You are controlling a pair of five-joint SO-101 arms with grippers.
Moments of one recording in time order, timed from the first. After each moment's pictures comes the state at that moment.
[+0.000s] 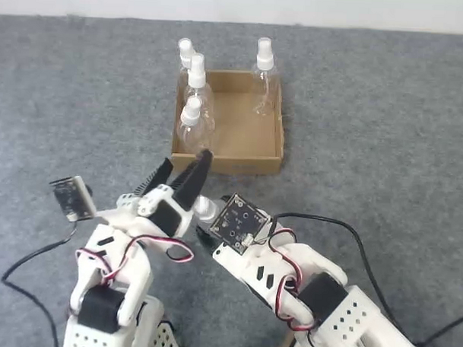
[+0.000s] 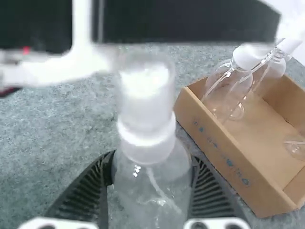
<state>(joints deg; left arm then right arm) 7.0 -103.4 82.1 49.0 43.9 -51.2 -71.5 72.8 39.3 11.6</state>
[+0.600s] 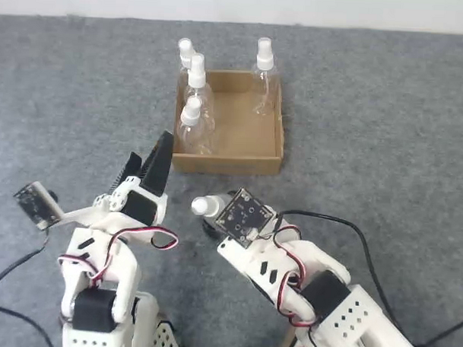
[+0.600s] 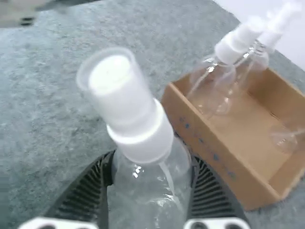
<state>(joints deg) -3.3 -103.4 81.3 48.3 50.1 -47.6 -71.5 72.8 38.7 11.6</state>
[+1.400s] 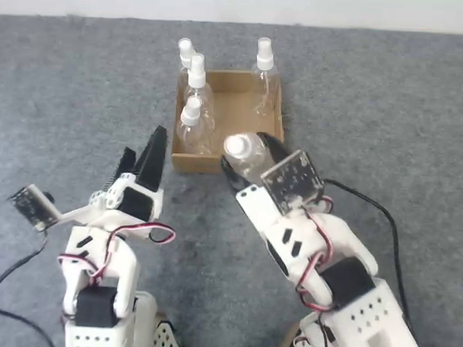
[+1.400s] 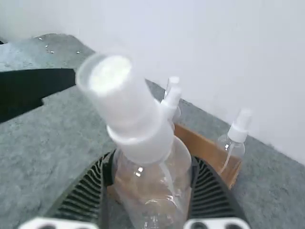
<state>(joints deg) -5.8 -103.4 84.2 43.0 50.1 -36.2 -66.1 56.7 33.3 9.0</state>
